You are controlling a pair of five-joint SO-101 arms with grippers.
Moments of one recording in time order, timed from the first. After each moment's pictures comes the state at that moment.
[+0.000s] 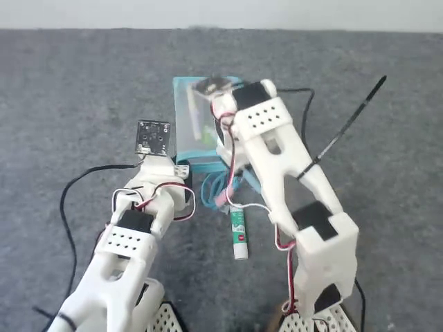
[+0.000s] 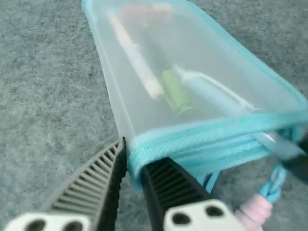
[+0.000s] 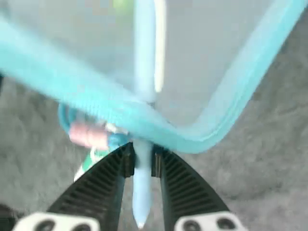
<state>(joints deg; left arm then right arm) 6.8 -44.4 76.0 22.6 11.6 -29.5 23.0 -27.4 100.6 10.4</state>
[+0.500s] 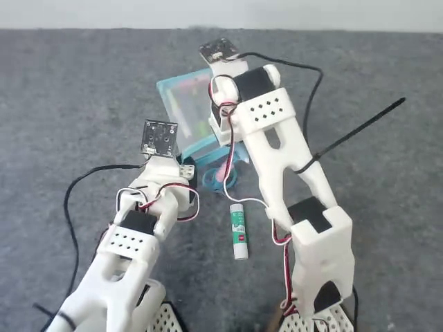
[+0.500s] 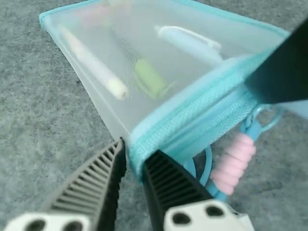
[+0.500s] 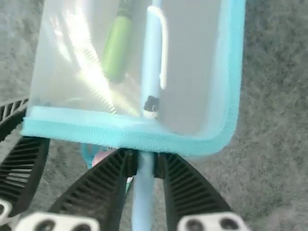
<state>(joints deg) 9.4 -44.4 76.0 21.5 11.6 -29.7 26.1 -41.3 100.7 0.8</state>
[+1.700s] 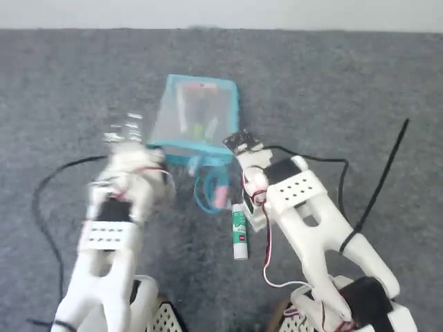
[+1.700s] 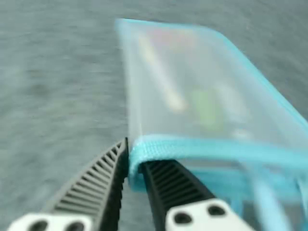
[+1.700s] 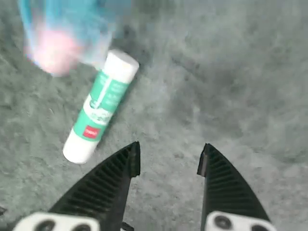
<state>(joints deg) -7.8 -44.4 69.0 26.8 13.0 -30.6 -17.5 39.9 74.4 5.4</state>
